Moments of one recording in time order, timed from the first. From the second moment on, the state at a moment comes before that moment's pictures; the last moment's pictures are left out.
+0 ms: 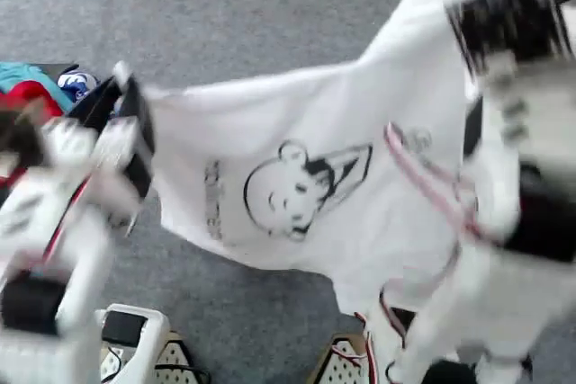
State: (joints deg) left arm 3.8 -62.6 27.8 53.1 6.9; right arm 13.1 -33.2 -11.7 55.3 37.8
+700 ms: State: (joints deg) left arm -2.0 -9.7 8.7 24.6 6.9; right arm 10.5 7.9 -27.6 38.5 37.8
